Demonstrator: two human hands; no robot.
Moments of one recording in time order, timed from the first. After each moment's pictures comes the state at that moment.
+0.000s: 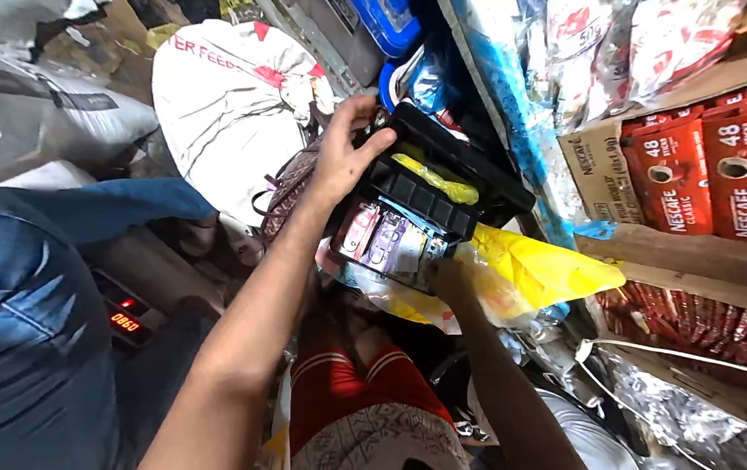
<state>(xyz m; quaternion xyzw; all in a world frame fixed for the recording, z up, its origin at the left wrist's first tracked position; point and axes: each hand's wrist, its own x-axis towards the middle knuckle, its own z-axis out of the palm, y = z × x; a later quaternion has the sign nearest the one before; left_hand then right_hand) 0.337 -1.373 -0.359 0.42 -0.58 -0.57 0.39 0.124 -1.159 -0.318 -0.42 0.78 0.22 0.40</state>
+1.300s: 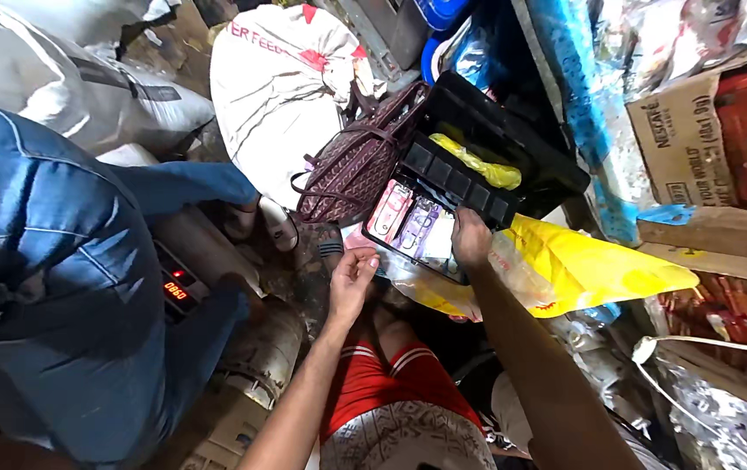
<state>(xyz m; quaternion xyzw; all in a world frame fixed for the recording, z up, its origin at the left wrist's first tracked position) 0.400 -1.110 -0.379 0.55 -0.33 -0.66 0.39 0.114 -1.169 -0.423 -0.61 0.79 0.03 0.12</state>
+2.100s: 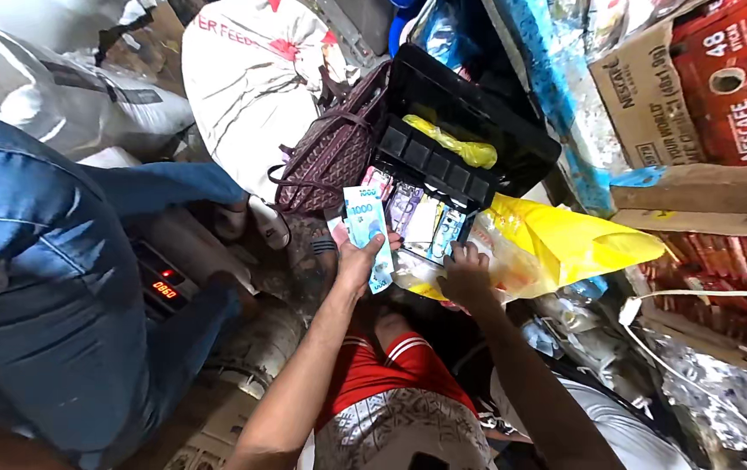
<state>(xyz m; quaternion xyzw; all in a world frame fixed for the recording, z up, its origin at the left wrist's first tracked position) 0.345 -1.124 -0.376 0.53 -0.16 -0.77 0.33 0.105 -1.066 -0.349 -0.62 0.69 0.25 0.27</state>
